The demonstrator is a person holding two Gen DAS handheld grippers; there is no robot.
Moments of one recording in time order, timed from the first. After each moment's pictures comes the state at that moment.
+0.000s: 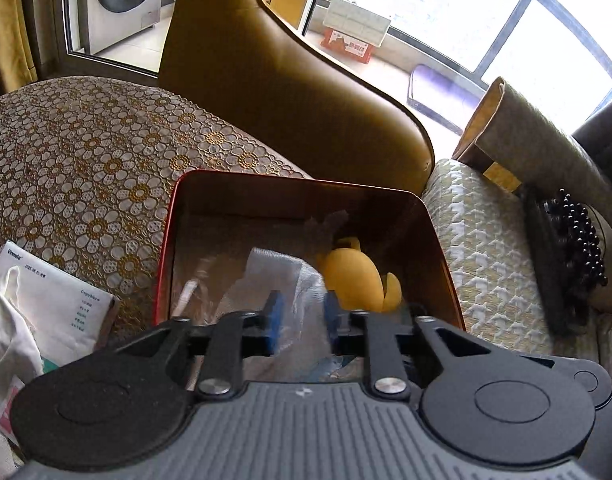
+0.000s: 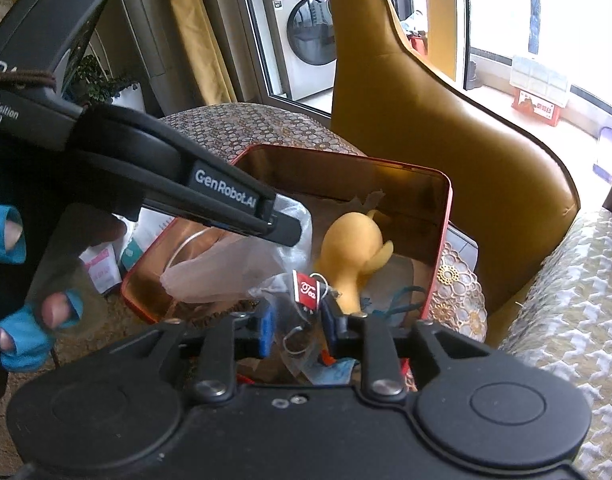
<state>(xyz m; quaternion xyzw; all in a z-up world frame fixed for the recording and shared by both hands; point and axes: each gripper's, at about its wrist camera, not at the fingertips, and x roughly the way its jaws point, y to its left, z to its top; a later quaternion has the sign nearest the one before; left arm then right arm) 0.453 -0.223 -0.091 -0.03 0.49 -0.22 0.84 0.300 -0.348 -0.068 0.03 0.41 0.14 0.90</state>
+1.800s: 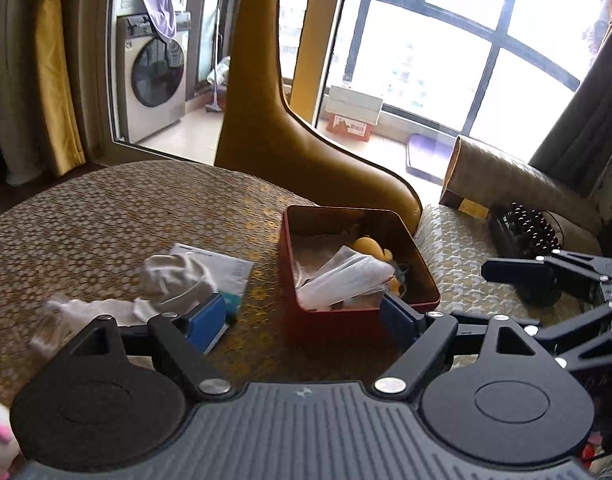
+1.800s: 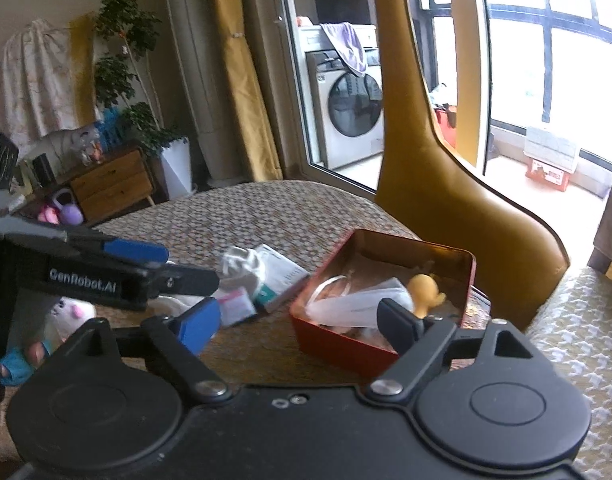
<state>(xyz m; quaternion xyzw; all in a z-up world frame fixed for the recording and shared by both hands) 0.275 -0.083 0.020 -0.01 0.36 -0.21 0.91 0.181 -0.293 0.039 0.02 0.31 0.18 0.93</state>
